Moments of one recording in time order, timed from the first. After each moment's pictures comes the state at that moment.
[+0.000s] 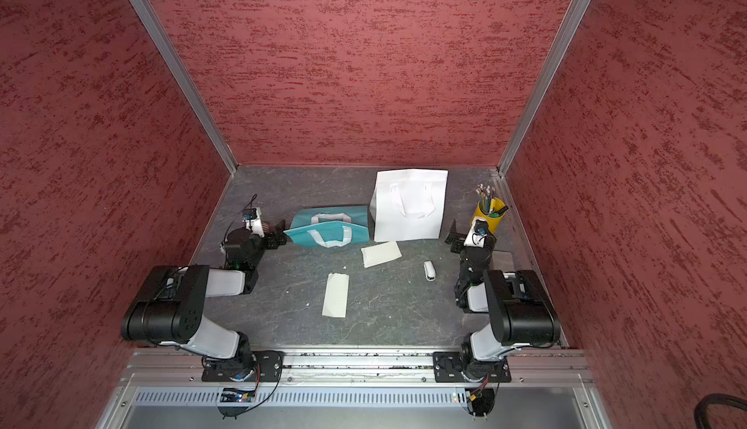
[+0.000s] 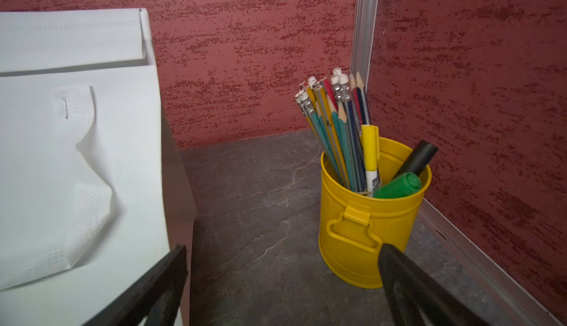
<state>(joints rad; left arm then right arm) 0.03 1.54 0.37 0.88 0.02 -0.09 -0.02 1.54 0.20 1.31 0.18 0.10</state>
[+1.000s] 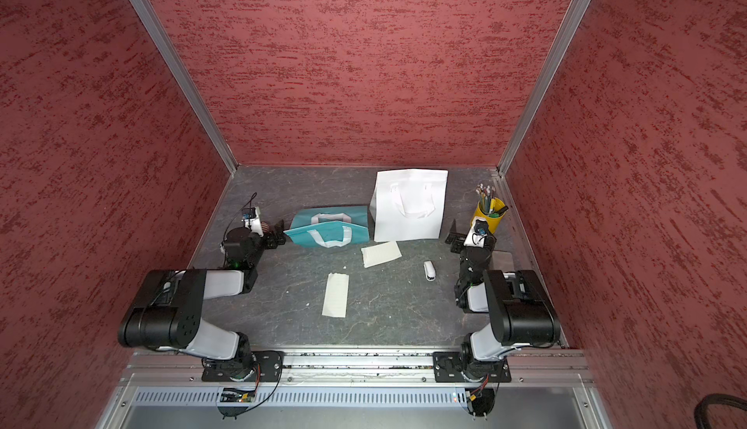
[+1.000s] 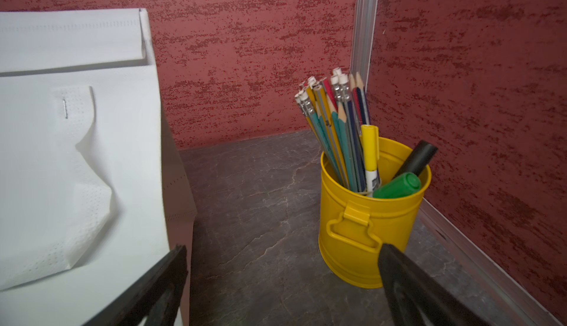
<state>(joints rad) 0.03 1.44 0.41 0.71 -0.03 -0.10 -0.02 1.54 0.20 1.31 0.18 0.10</state>
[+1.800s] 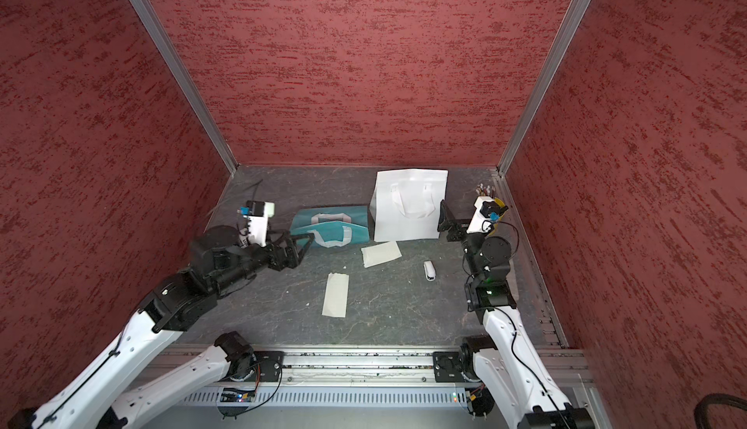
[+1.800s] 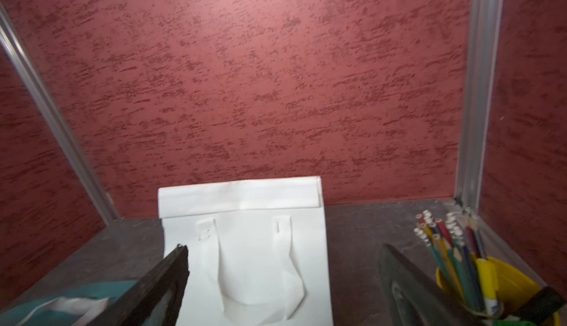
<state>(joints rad) -0.75 0.75 0.94 -0.64 -0.03 -0.56 0.09 0.76 0.45 0.41 -0.13 0.26</state>
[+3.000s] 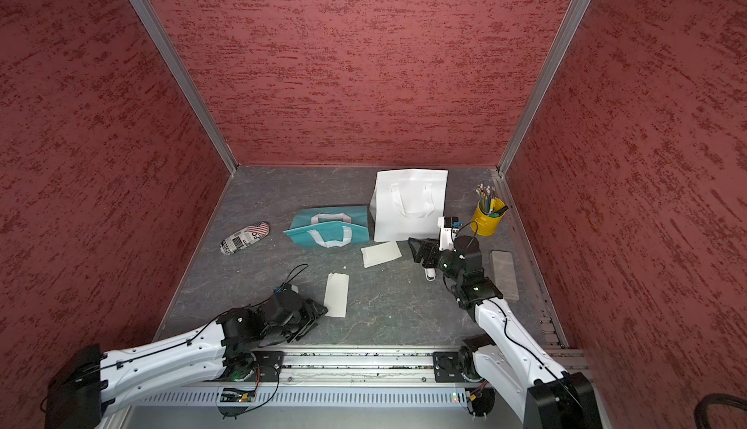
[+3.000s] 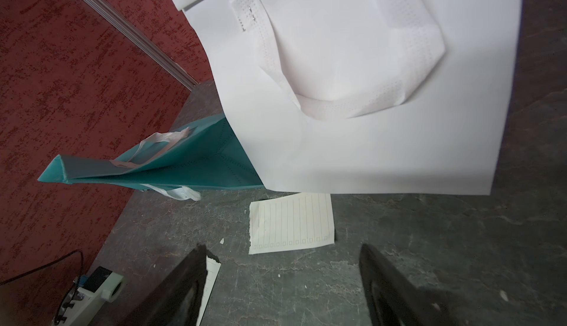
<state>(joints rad) -0.98 0.82 0.21 -0.26 0.03 -1.59 0.23 0.90 0.40 0.12 -0.37 0.50</state>
